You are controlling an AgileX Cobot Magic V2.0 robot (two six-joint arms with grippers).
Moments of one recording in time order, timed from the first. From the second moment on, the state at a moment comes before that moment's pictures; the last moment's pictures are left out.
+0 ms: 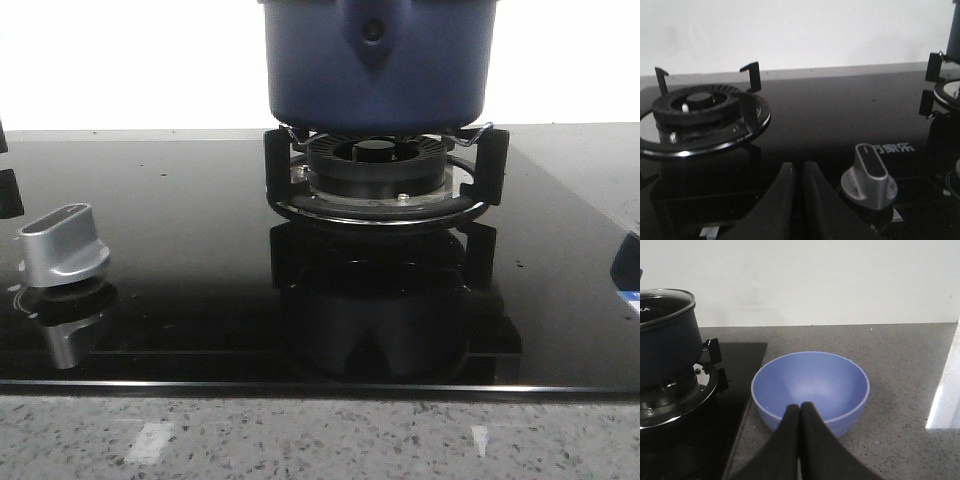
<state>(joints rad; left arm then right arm) -0.11 0.01 0.00 -0.20 0.14 0.23 0.04 0.04 -0.50 -0.15 0.67 0.13</state>
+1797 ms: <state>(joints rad) -0.06 -0.01 0.00 -0.20 0.34 0.08 0.04 0.04 -0.50 -0.15 0.67 0.13</state>
